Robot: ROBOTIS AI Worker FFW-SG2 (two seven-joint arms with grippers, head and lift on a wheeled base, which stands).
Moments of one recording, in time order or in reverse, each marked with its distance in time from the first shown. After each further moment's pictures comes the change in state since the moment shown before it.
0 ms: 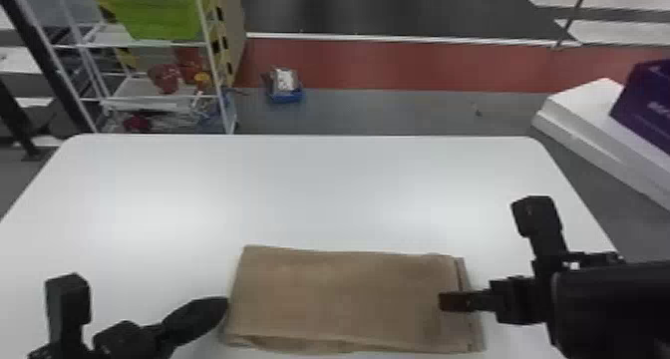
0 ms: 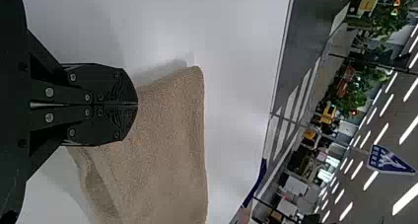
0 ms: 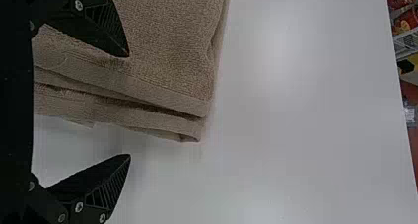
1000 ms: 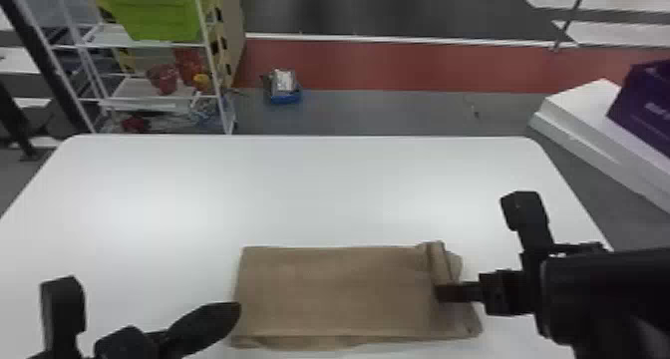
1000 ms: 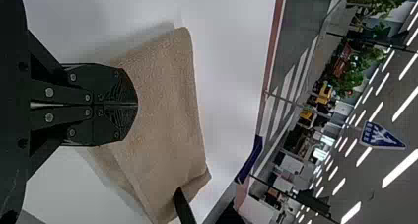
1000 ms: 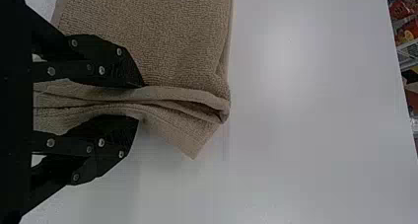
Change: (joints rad) left arm 0.065 0.000 -0.022 -0.127 0.036 0.050 -0.040; right arm -0.037 -0.004 0.005 0.065 -0.026 0.000 0.012
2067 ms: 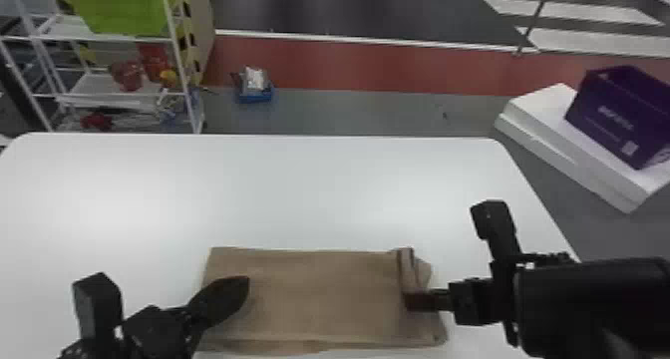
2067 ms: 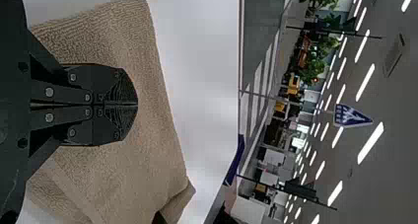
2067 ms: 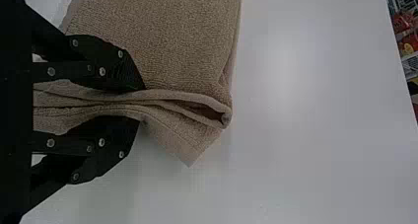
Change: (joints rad) left arm -0.102 -0.002 -0.185 0.246 -0.058 -0.361 0.157; right arm 0.054 -0.005 -0.017 -0.057 -0.028 0.000 0.040
